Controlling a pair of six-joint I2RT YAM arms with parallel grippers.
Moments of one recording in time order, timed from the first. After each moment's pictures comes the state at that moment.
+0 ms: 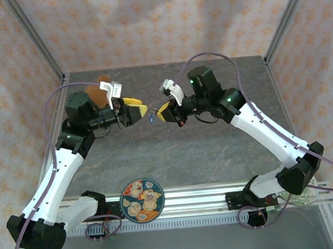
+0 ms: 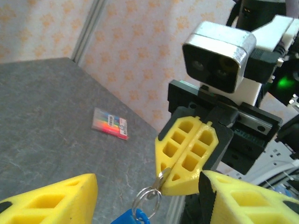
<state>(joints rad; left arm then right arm) -0.23 1.01 1.00 -0.15 0.92 -0.43 0.70 1.41 1.51 -0.71 -0.65 -0.07</state>
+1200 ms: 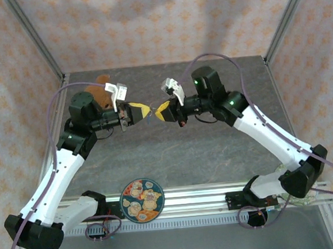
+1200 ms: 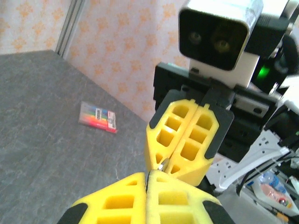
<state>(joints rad) -0.29 1.00 1.01 -0.16 0.90 -0.43 0.69 1.33 1.39 -0.51 -0.73 -0.01</state>
